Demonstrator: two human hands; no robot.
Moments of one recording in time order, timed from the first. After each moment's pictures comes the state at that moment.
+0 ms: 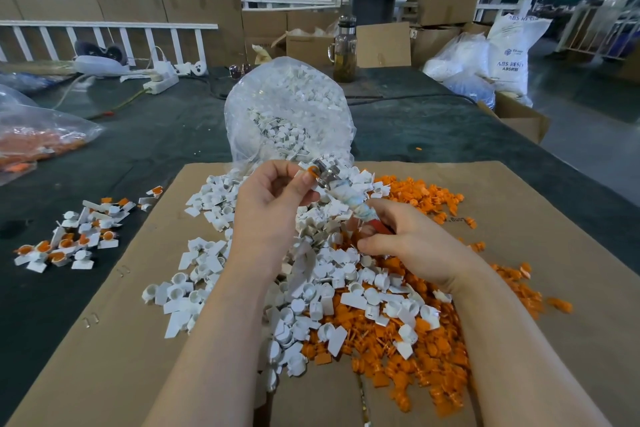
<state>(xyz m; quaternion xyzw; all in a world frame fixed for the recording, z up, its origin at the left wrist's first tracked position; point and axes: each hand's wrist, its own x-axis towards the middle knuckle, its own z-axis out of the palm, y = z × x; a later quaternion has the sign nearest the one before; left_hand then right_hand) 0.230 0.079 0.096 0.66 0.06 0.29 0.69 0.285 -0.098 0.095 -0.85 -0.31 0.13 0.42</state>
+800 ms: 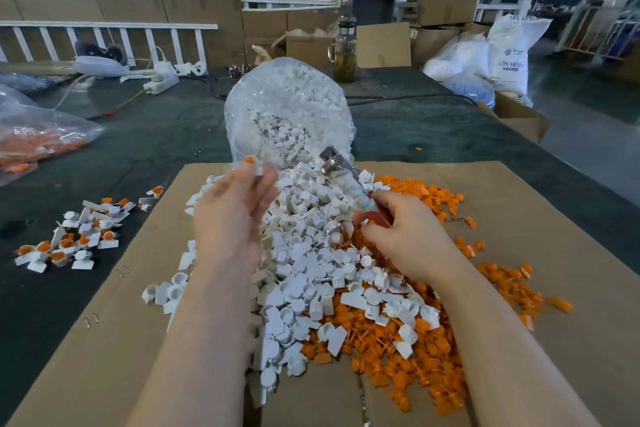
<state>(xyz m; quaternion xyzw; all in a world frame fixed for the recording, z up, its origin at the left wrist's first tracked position) 0.225 0.100 0.102 0.39 0.21 0.29 0.84 0.288 -0.090 0.085 -0.88 -0.28 -0.03 0.38</state>
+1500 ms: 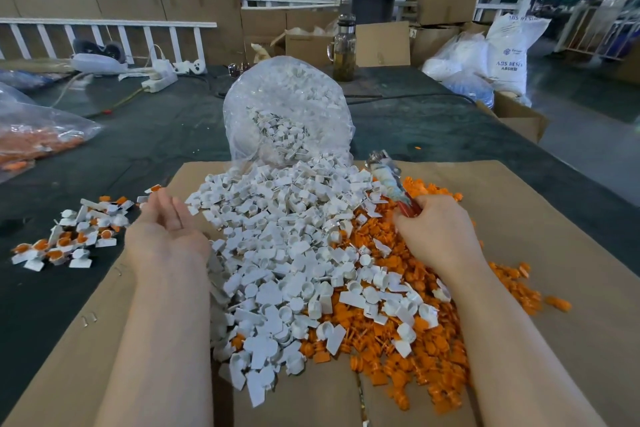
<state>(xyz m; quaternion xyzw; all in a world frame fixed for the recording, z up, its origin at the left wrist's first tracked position) 0.205 0.149 0.096 0.01 0.30 0.42 0.86 0.309 -0.107 0.074 -0.94 -0.06 -0.07 0.32</state>
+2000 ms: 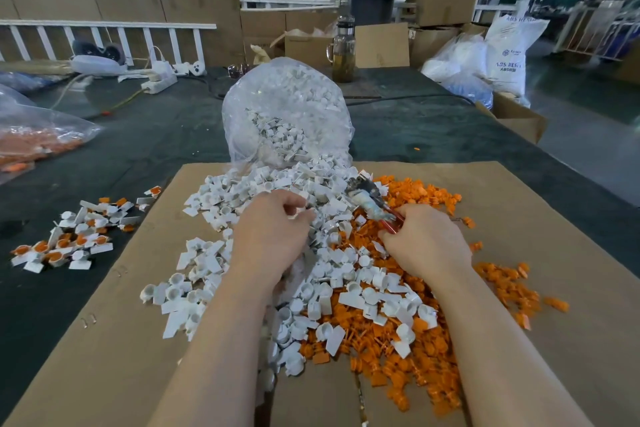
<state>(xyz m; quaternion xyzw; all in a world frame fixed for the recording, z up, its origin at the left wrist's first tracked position) 0.236 0.086 0.080 0.88 0.20 0.17 0.41 0.304 -0.098 0.069 -0.98 -0.09 -0.04 0.17</state>
